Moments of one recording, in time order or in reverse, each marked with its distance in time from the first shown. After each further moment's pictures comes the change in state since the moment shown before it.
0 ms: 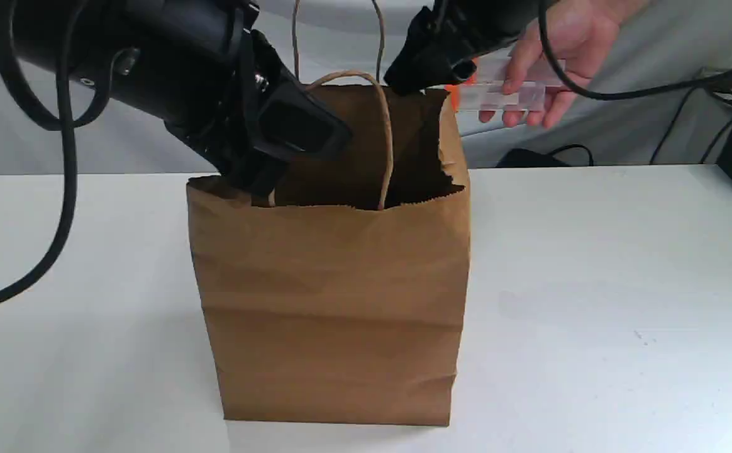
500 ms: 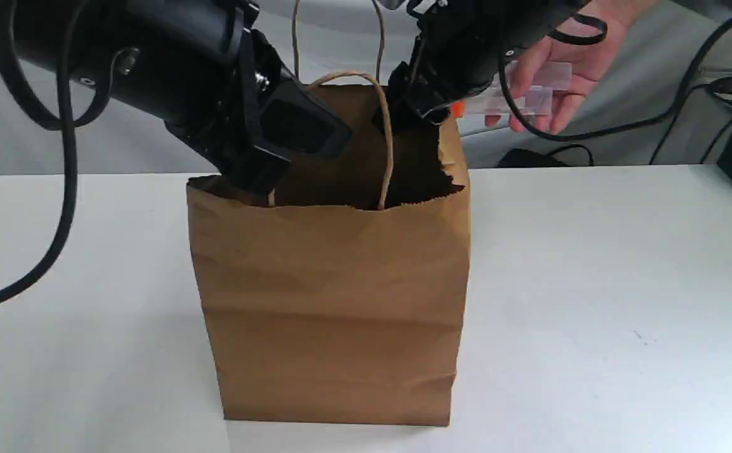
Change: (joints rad) left arm 0.000 0.000 0.000 0.000 0.000 0.000; right arm 0.000 0.091 0.000 0.007 -0.042 0.000
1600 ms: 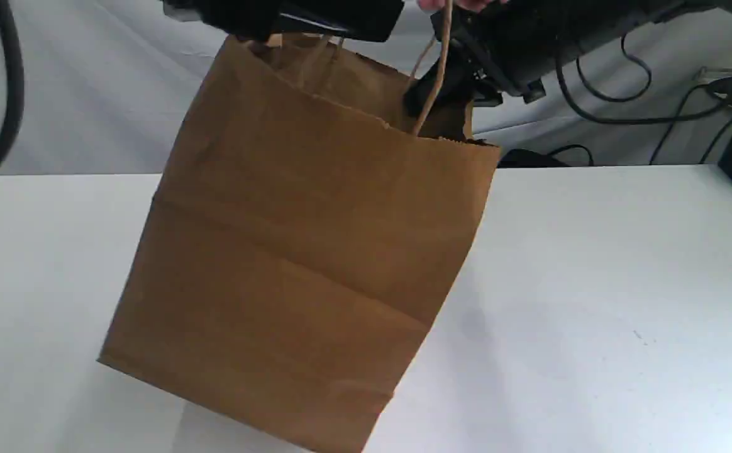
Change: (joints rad) left arm 0.000 -0.021 -0.151 -0.239 0.089 0.002; right arm -0.185 0.085 0.000 0.492 0.225 0.355
